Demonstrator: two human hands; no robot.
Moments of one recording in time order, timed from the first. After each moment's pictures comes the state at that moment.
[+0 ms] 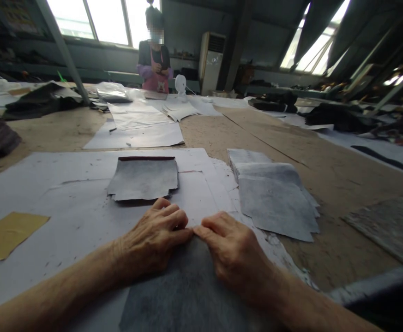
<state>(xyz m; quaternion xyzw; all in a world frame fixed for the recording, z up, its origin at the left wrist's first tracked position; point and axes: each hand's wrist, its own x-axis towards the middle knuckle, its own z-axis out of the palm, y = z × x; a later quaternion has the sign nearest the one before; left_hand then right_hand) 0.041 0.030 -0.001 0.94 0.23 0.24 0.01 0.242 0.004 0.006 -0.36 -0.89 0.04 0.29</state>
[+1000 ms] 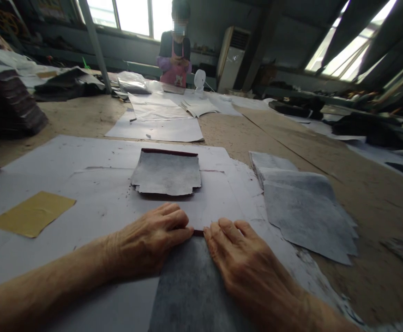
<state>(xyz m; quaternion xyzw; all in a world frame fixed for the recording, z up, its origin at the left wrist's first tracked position) -0.003 0.021 -0.002 0.94 0.23 0.25 0.08 0.206 -0.002 0.018 -0.27 -0.94 -0.19 0.09</state>
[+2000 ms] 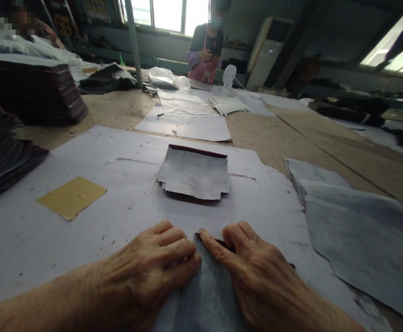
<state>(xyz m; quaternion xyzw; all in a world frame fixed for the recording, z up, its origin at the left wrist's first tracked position) -0.027 -0.017 0.003 0.93 0.29 0.22 0.08 0.196 0.023 0.006 -0.27 -0.95 0.10 0.06</state>
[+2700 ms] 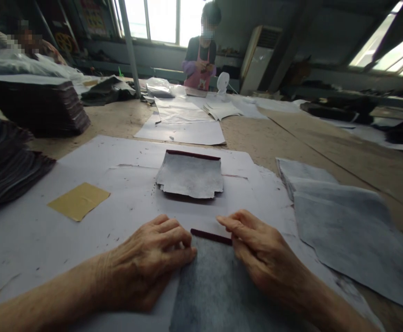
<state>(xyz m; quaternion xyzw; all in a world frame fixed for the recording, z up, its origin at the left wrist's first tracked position) -0.024 -0.017 0.010 0.92 0.32 0.20 0.10 0.204 0.033 0.014 -0.31 -0.91 0.19 0.22</state>
